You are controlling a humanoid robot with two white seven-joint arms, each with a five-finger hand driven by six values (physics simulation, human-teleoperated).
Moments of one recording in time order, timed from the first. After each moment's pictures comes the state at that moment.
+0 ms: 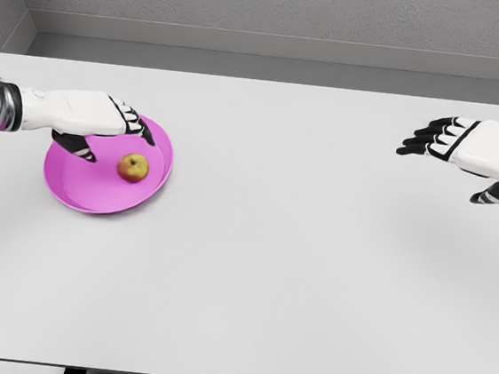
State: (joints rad) left arm -0.80 0.82 -0.75 -1.35 -0.40 -0.61 -0.61; right arm -0.47 -1.10 0.36 -1.74 0.21 -0.54 0.61
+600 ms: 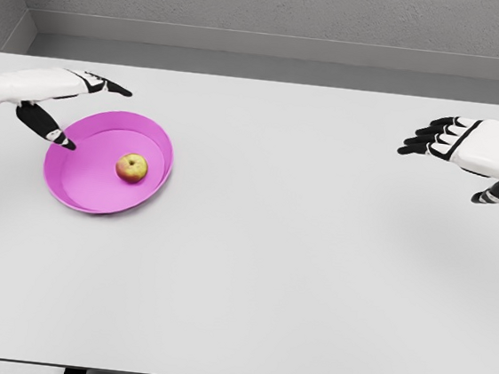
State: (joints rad) left arm -0.78 0.84 -0.70 -1.12 -0.02 -0.61 -0.61; right arm -0.47 -1.10 0.36 -1.74 0.21 -0.54 0.61
